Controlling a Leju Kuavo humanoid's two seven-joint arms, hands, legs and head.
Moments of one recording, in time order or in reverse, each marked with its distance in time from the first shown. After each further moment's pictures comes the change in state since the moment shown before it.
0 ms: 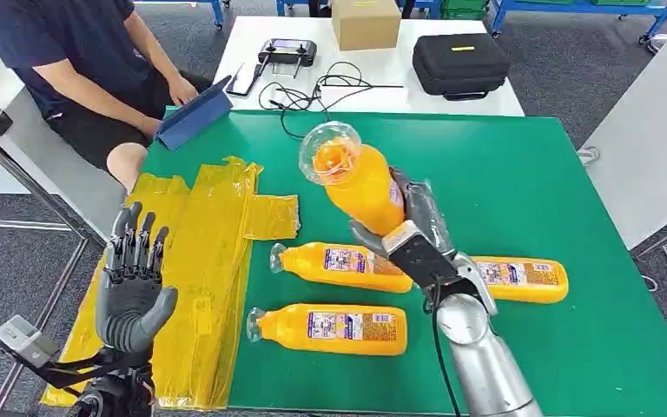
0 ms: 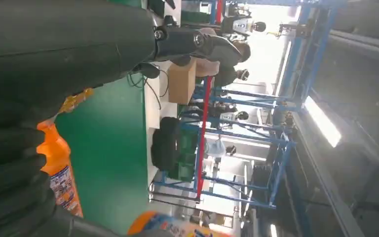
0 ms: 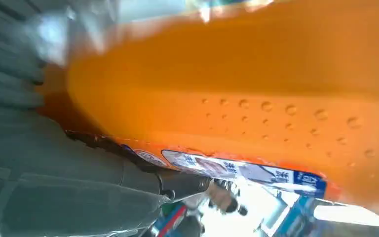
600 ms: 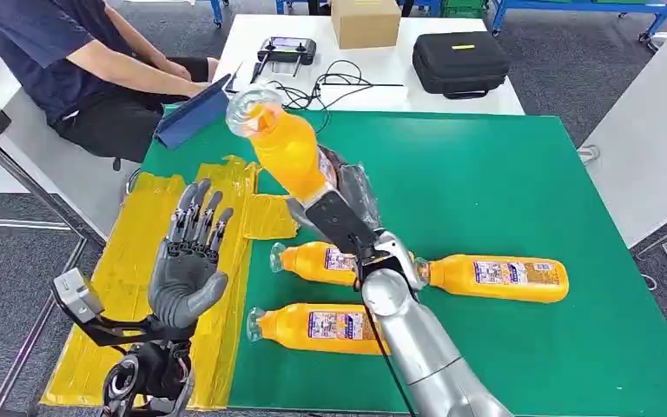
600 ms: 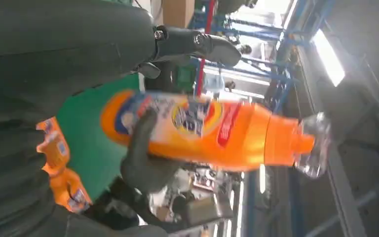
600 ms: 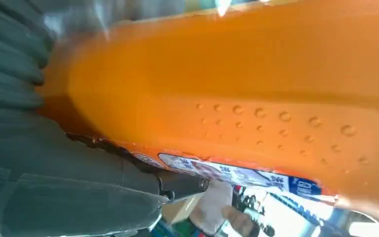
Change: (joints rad) left arm -0.154 -0.023 -0.135 0.117 0.121 -0.108 0.087; right arm -0.186 0.223 0.107 0.338 0.049 -0.182 0.082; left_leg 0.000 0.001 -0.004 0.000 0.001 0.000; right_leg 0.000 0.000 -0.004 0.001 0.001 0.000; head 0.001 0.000
